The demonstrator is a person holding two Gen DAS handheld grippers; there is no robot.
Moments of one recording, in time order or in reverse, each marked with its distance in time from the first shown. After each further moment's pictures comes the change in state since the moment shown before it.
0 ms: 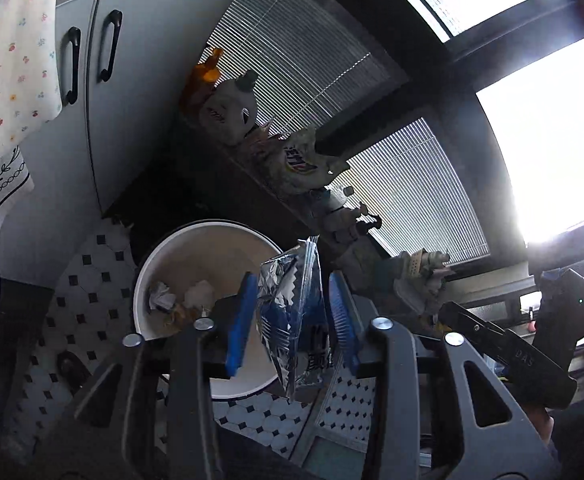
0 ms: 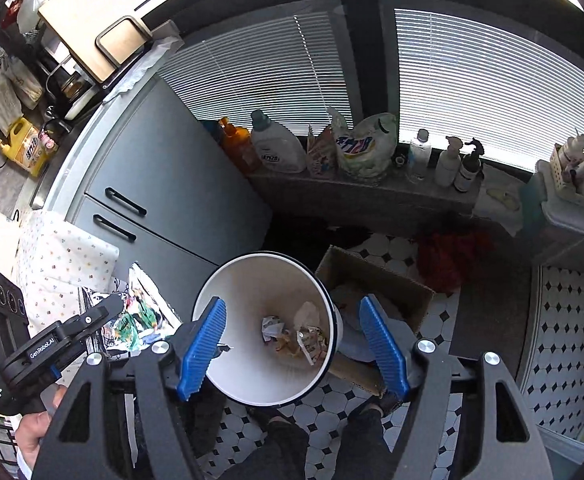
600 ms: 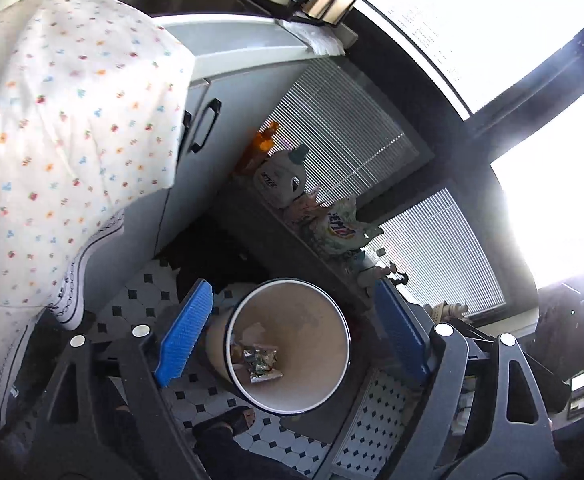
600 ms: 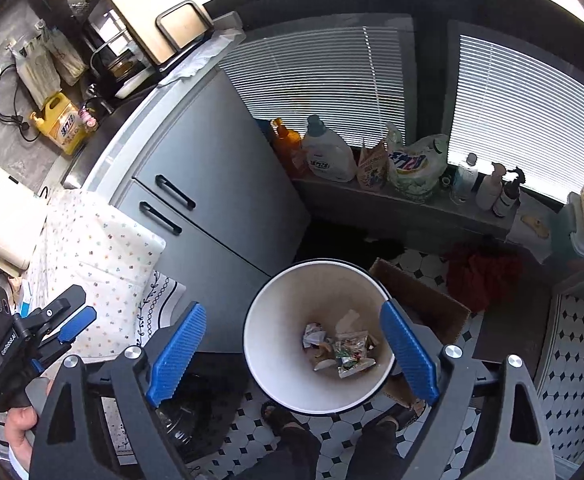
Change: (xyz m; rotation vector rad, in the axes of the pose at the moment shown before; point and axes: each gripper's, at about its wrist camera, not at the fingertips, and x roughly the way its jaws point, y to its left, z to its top) left arm -0.128 0.062 0.007 -0.051 -0.234 0.130; right arm -0.001 0.111 -0.002 -0.127 -0.021 0.107
